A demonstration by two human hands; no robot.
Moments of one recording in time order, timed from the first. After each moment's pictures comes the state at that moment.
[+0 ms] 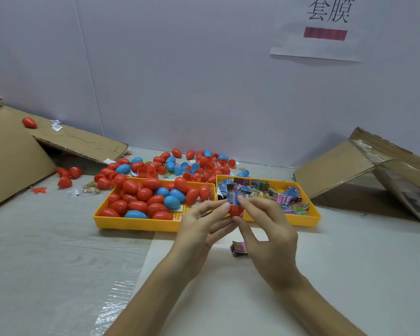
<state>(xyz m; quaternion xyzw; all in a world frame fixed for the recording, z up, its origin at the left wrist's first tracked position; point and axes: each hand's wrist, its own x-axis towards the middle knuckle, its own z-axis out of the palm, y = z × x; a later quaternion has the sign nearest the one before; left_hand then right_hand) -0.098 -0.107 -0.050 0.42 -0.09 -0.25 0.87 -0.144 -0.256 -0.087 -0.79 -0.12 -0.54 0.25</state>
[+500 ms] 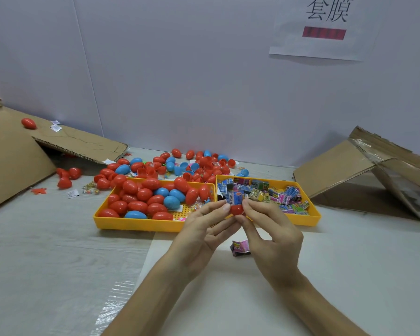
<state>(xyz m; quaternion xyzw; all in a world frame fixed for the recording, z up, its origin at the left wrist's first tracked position) -0.097 -0.105 -0.051 0.37 -0.08 -0.32 0.87 -0.145 -0.258 -0.090 -0.78 -0.10 -0.57 0.25</state>
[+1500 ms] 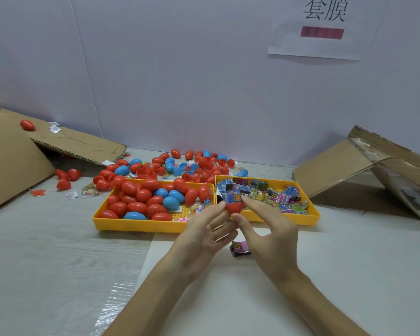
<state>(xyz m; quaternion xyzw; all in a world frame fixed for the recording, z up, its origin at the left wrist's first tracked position) -0.099 -0.106 -0.053 0.42 -0.10 -0.34 0.83 -0.147 -0.254 -0.080 -0.80 -0.06 -0.50 0.32</state>
